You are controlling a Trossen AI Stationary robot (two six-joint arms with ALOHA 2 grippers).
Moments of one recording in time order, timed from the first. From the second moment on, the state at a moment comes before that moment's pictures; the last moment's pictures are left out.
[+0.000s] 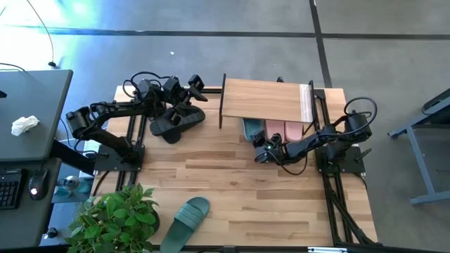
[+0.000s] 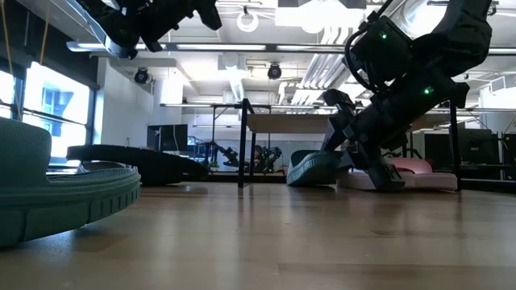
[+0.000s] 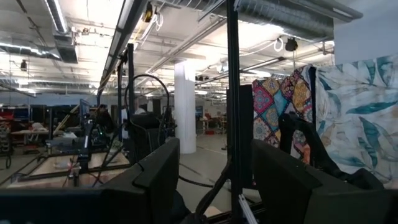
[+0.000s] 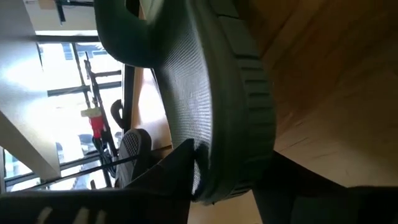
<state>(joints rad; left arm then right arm) 0.71 1.42 0.77 1.38 0.98 -0.58 0.11 1.70 0.59 0.31 0.79 2.27</state>
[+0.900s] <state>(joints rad) 0.71 1.42 0.77 1.31 1.00 -0.54 0.14 1.70 0.59 0.22 0.68 2.30</state>
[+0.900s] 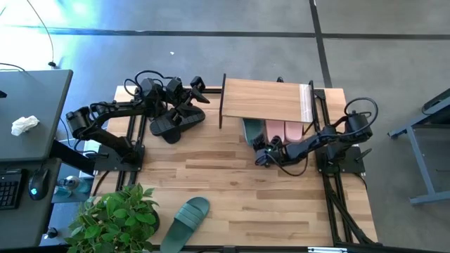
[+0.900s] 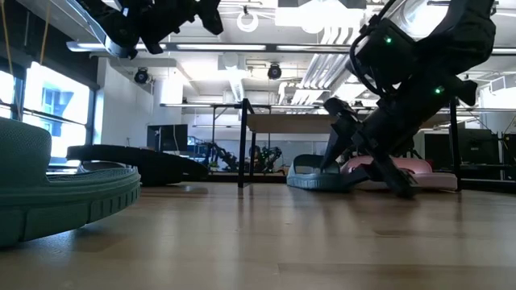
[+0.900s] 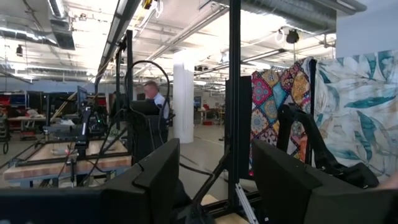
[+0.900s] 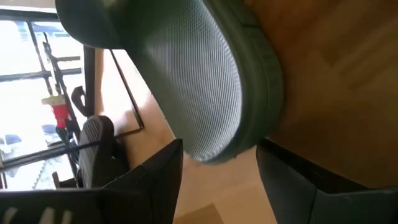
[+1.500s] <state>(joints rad) 0.71 1.42 0.77 1.31 1.00 -0.53 0.26 1.70 0.62 0.20 0.68 2.31</state>
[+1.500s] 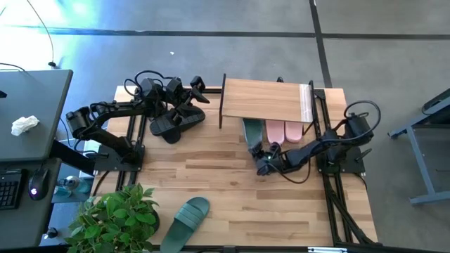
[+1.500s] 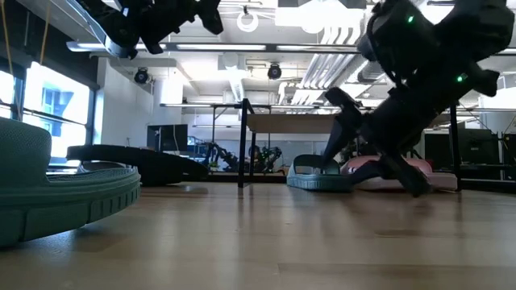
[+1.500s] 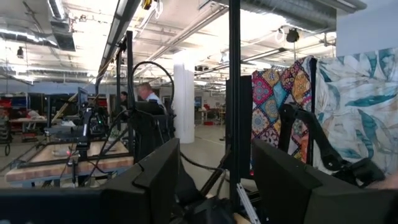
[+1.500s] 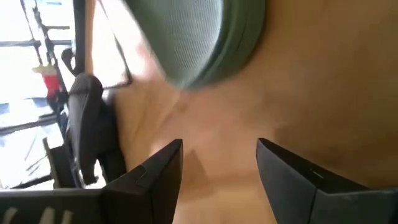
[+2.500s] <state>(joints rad) 0.54 1.42 0.77 1.18 1.15 -0.26 0.24 1.44 0.68 0.57 0.53 0.84</state>
